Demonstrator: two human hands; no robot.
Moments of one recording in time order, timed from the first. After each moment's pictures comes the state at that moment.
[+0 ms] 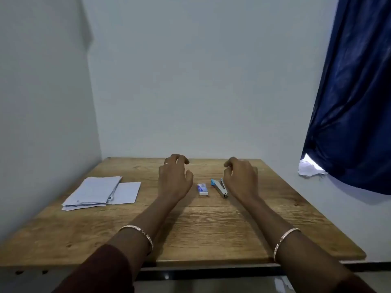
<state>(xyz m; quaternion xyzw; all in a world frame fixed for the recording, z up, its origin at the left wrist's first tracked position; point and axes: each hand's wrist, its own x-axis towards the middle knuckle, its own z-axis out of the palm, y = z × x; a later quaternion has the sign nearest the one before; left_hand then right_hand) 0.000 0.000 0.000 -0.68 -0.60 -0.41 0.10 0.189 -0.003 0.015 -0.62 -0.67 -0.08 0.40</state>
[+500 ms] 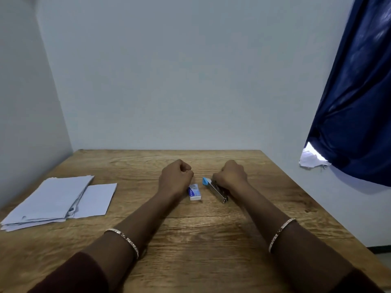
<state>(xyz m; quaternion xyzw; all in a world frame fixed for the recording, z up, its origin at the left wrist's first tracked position) 0.028 0.074 -0.024 -0.62 -0.62 -0.44 -0.20 0.187 0.094 -0.006 -0.74 -0.59 0.17 0.28</state>
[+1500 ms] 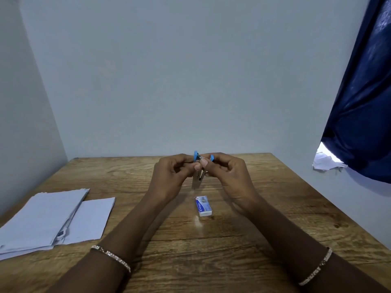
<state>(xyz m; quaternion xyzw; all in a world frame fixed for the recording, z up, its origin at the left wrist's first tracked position) -0.006 0.092 -0.003 -0.66 -0.39 -0.57 -0.29 0.167 0.093 -0.008 -0.30 -0.63 0.42 0.59</state>
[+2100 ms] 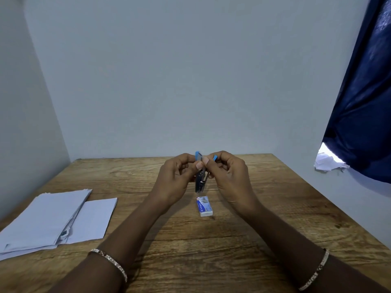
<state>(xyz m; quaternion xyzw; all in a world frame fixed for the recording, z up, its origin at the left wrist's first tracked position) -0.002 0.084 -0.002 -0.66 -0.35 -0.56 -0.37 0.158 0.085 -0.004 -0.34 -0.63 0.32 0.62</state>
